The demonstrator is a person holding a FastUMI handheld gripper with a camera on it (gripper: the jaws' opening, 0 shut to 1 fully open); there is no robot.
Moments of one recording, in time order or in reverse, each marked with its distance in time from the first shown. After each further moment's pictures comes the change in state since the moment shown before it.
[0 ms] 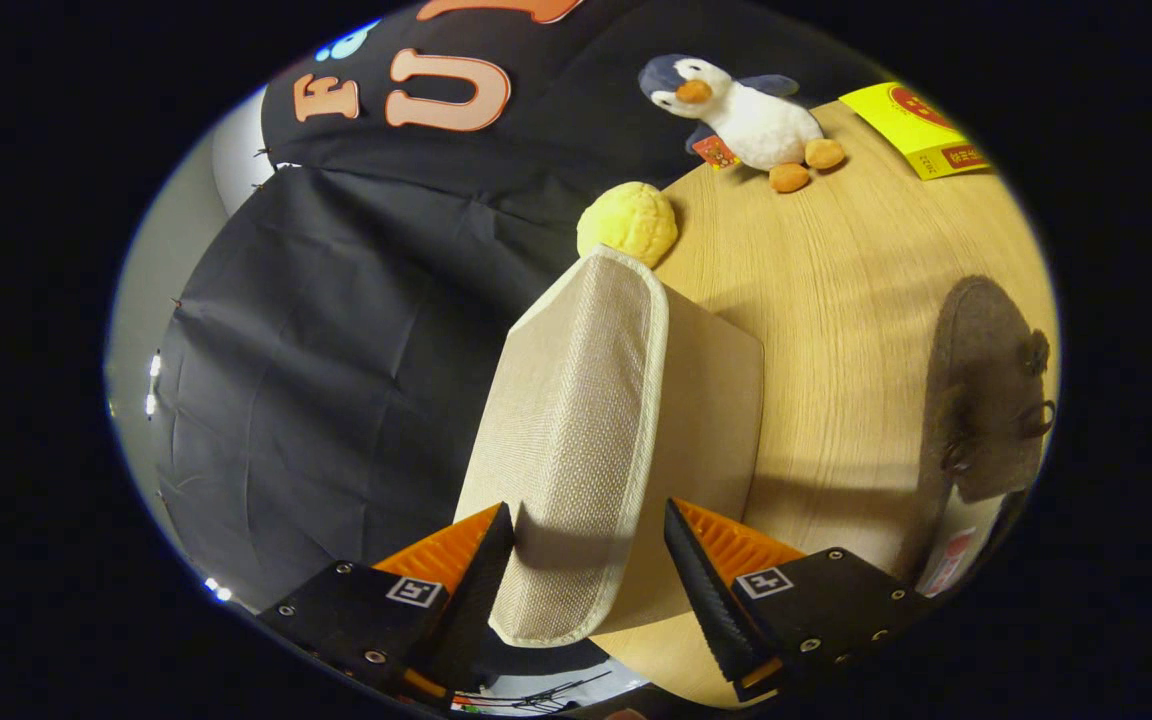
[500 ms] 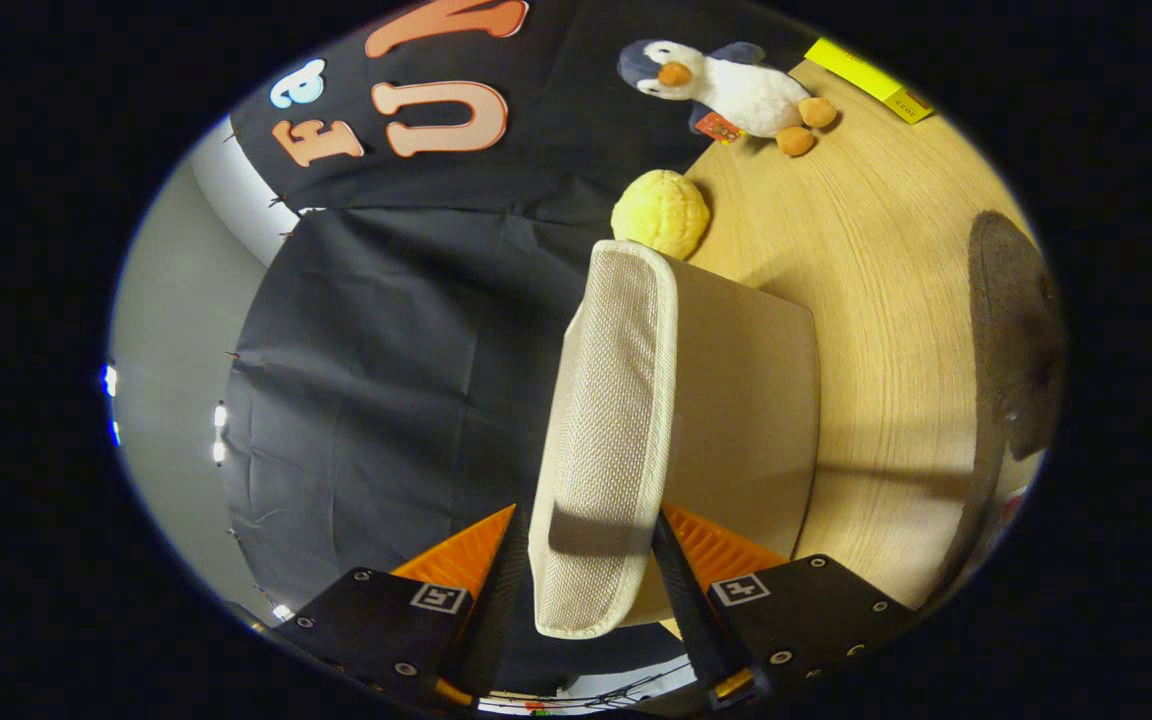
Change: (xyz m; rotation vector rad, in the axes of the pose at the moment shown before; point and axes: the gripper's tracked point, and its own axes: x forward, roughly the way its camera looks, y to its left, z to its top) arm -0.025 0.038 0.006 0.108 -0.012 0.225
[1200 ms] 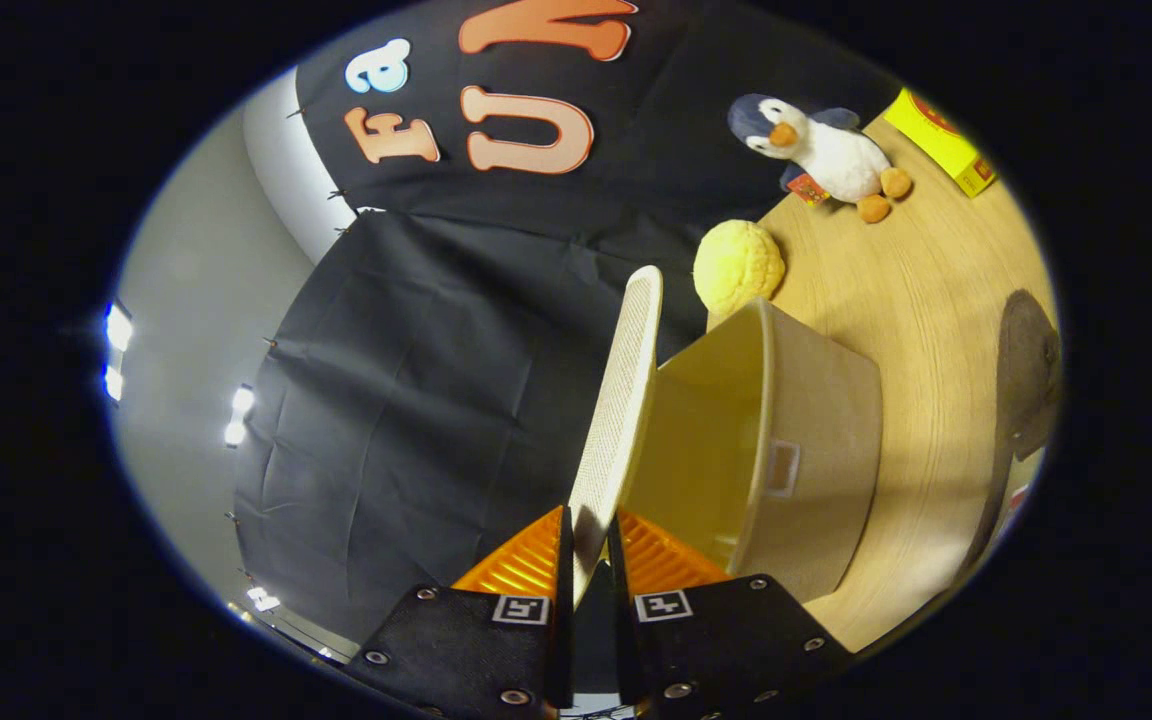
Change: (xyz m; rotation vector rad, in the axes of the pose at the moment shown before) arm 0.000 0.085 0.011 -0.128 -0.107 0.043
